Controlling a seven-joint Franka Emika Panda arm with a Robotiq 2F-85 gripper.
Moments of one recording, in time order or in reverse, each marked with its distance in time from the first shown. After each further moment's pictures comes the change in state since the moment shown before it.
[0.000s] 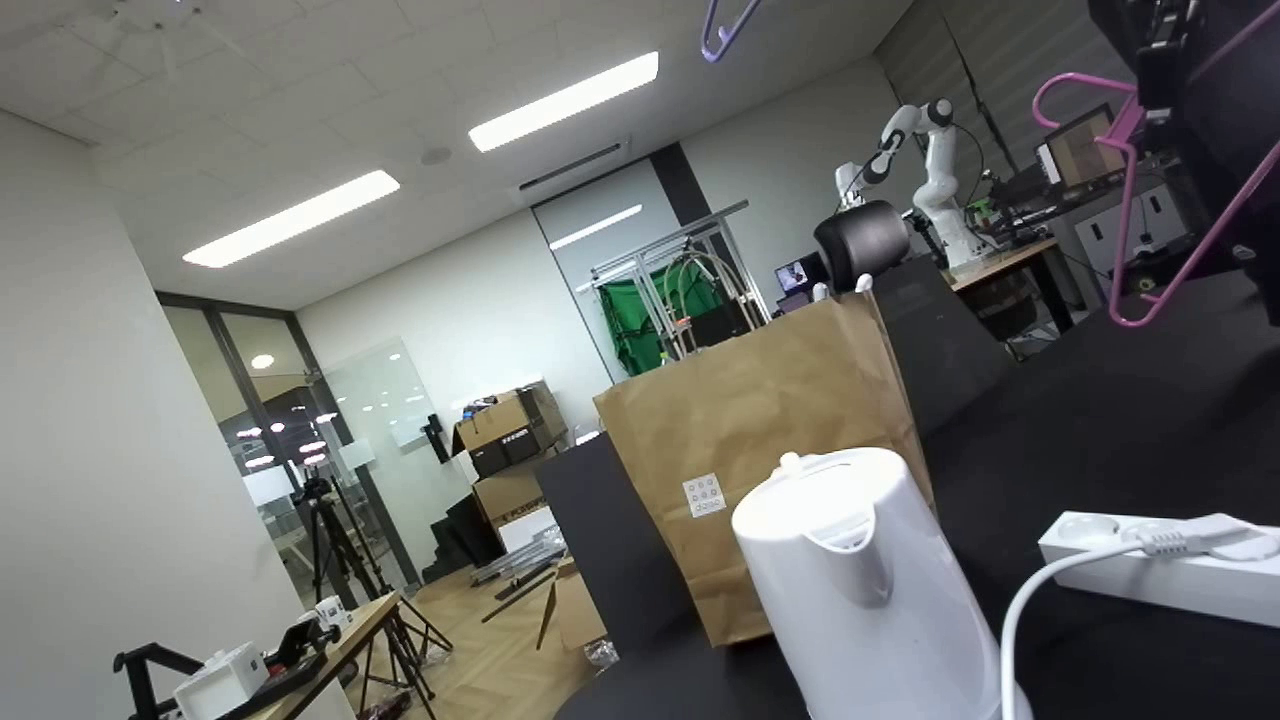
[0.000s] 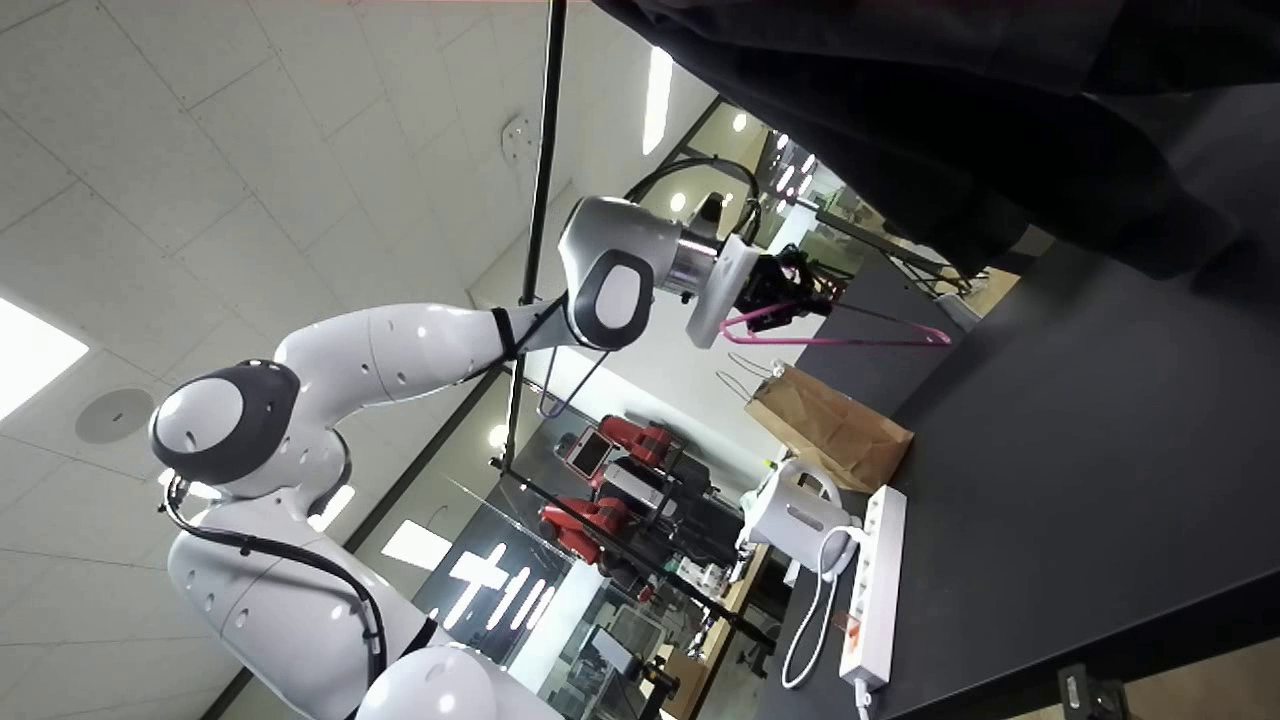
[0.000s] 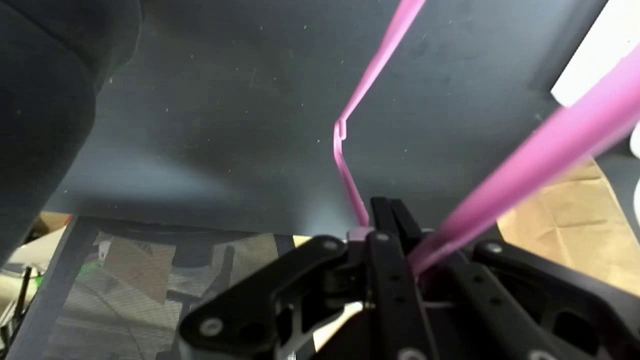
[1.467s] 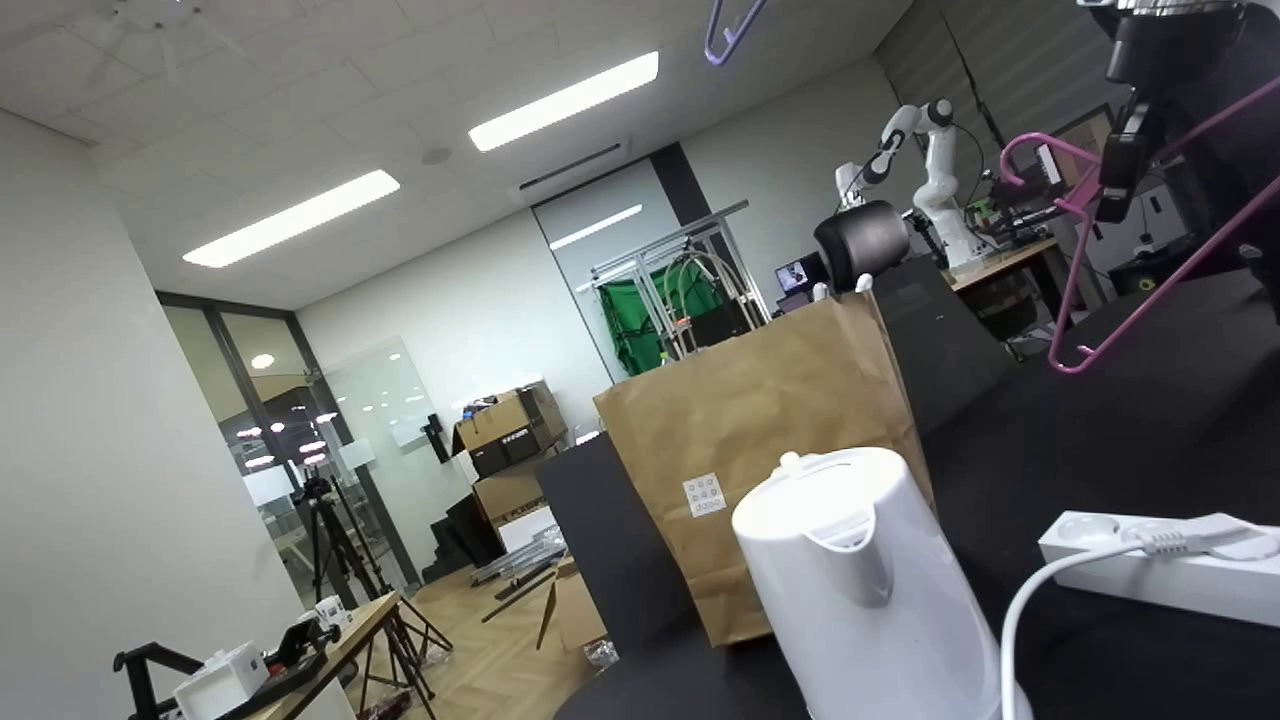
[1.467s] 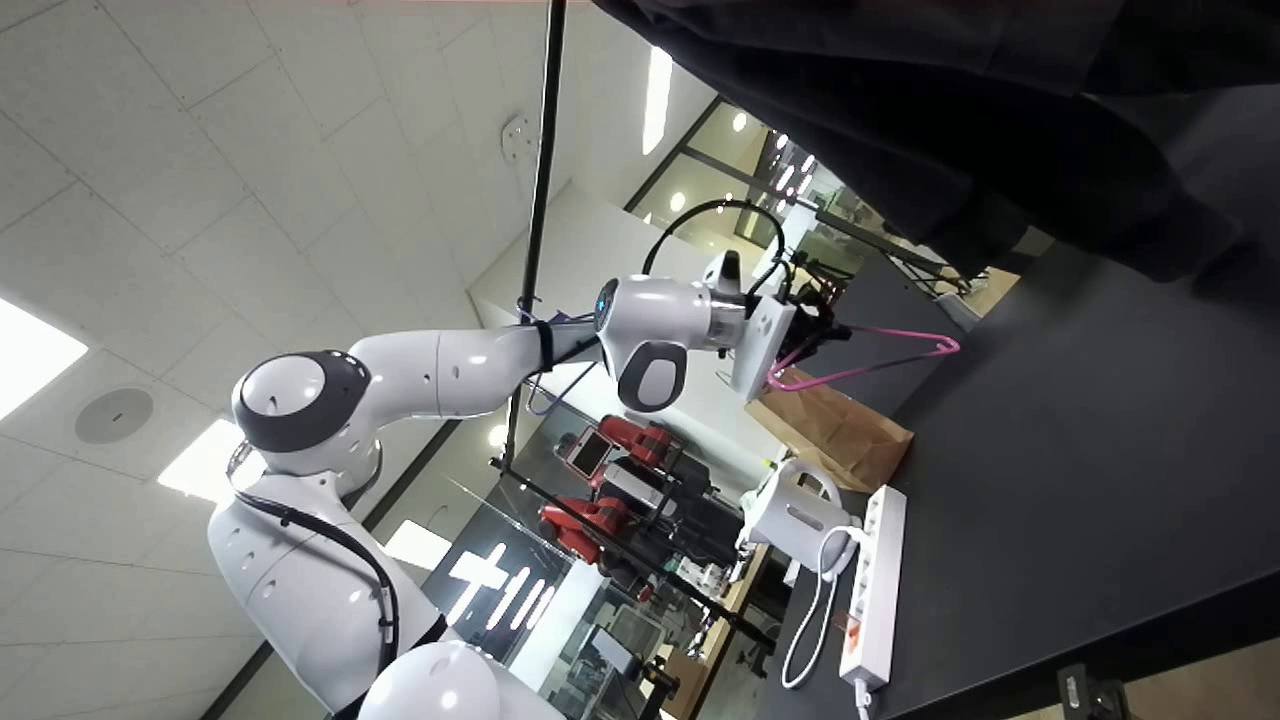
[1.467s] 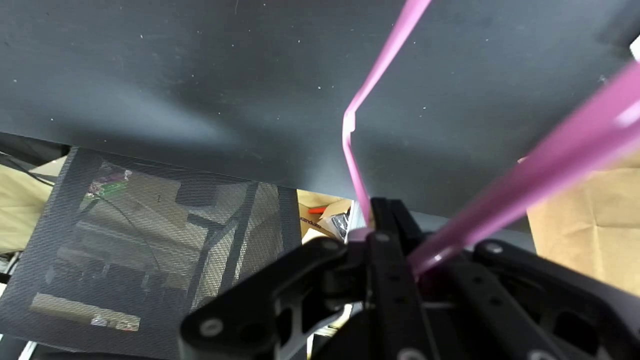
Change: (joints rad) arm 0.036 0.130 0.178 -0.022 0.609 0.385 -0.491
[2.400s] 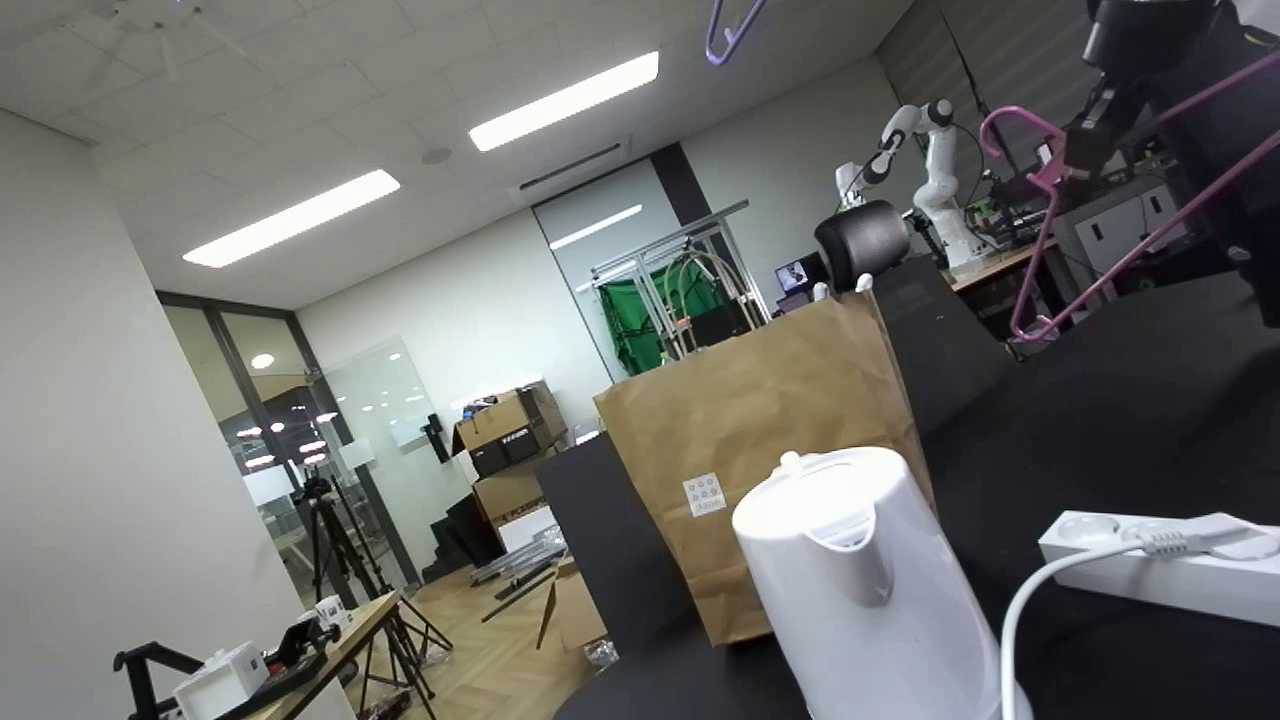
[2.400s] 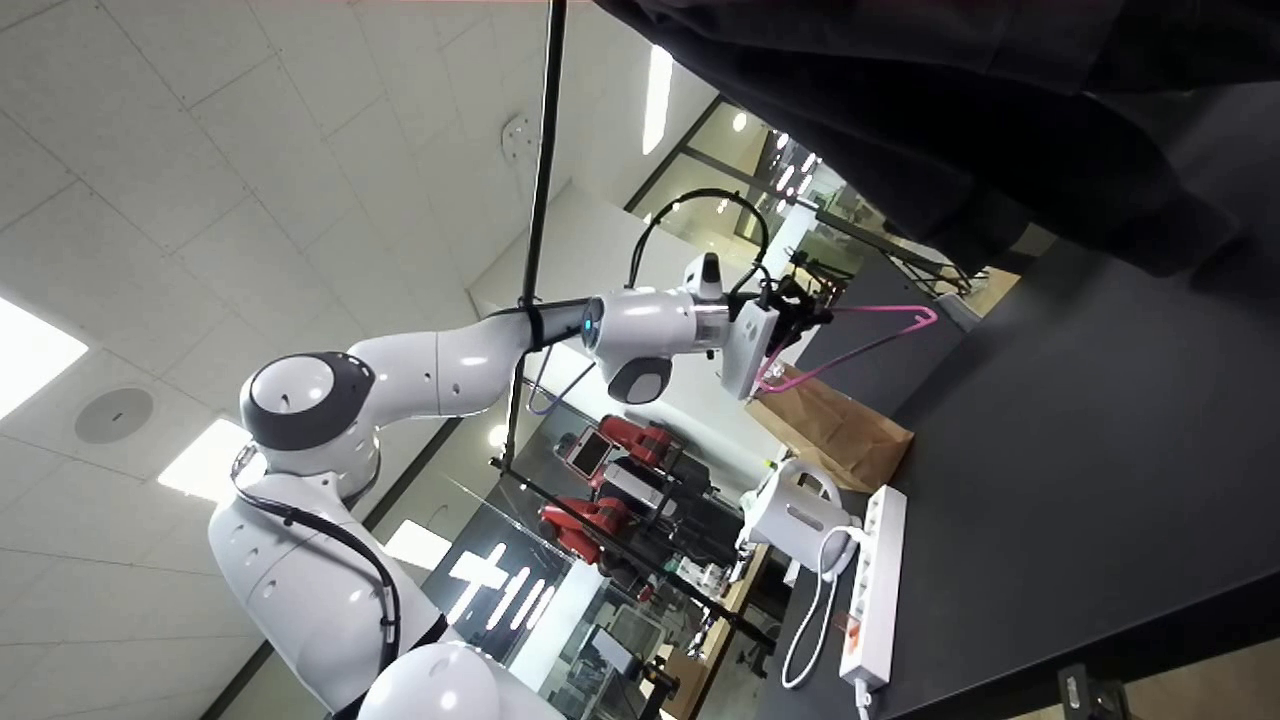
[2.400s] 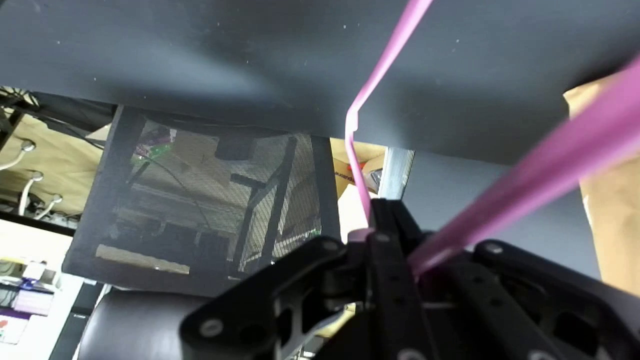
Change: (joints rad) arm -0.008 0.001 0.075 0.090 0.443 0.122 -0.329
